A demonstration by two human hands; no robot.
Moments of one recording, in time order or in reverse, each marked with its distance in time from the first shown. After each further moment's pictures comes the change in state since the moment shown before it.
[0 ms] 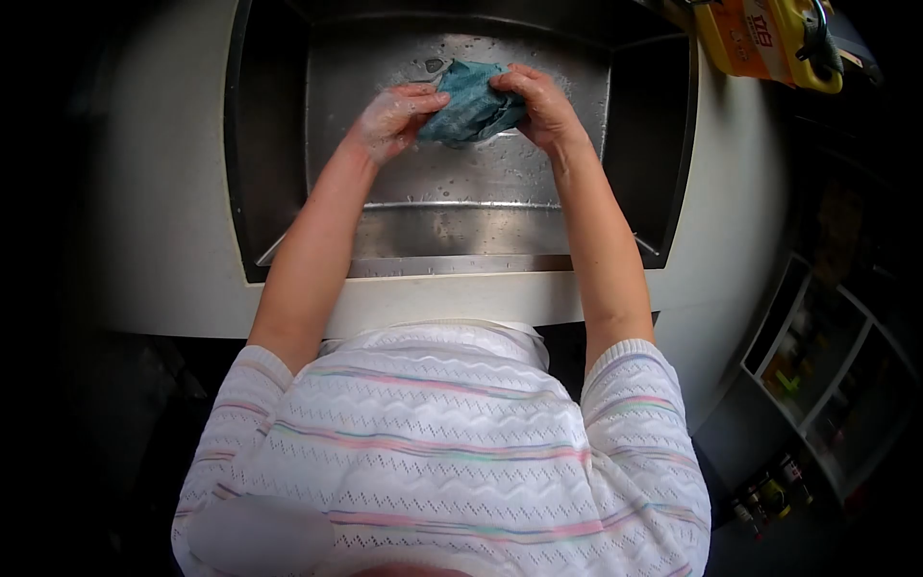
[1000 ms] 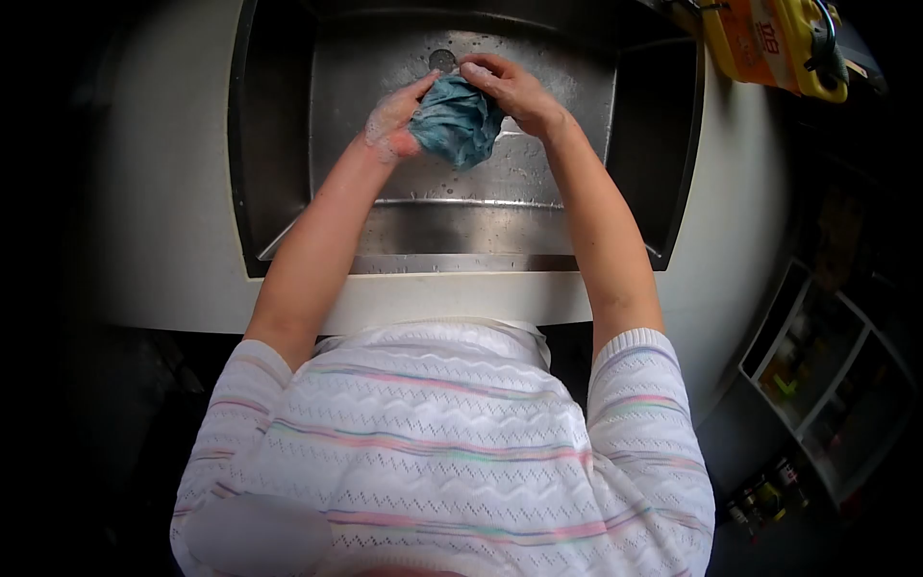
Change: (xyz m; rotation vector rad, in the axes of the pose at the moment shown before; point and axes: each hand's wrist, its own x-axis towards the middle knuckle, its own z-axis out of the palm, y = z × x) left_hand 0.007 -0.014 0.000 -0.696 -0.204 -0.146; right_hand 0.020 0.013 0.027 -0.402 -0.061 -0.134
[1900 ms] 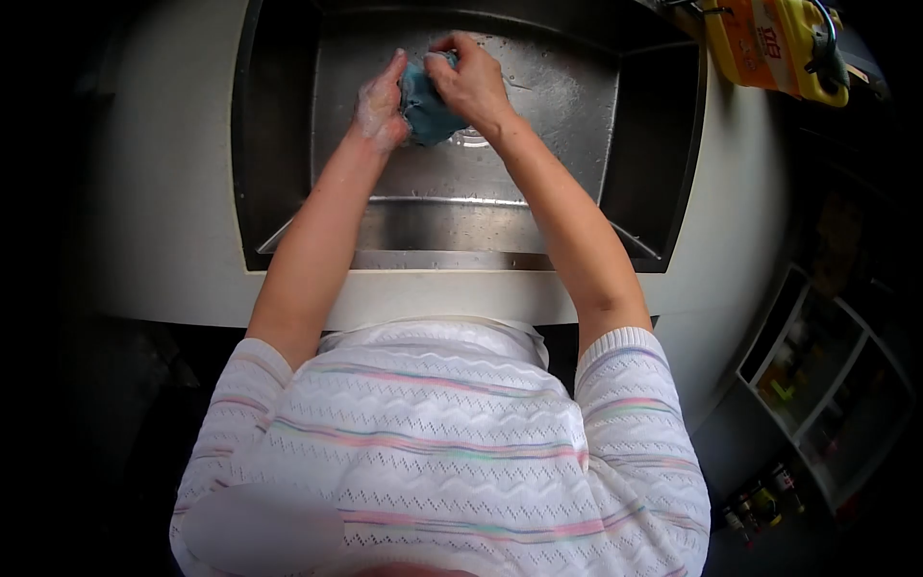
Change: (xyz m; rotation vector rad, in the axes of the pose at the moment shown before) left_hand -0.005 0.005 0.019 0.183 0.380 0.455; right_hand 0.008 -0.015 0.041 -0.473 0.292 -0.272
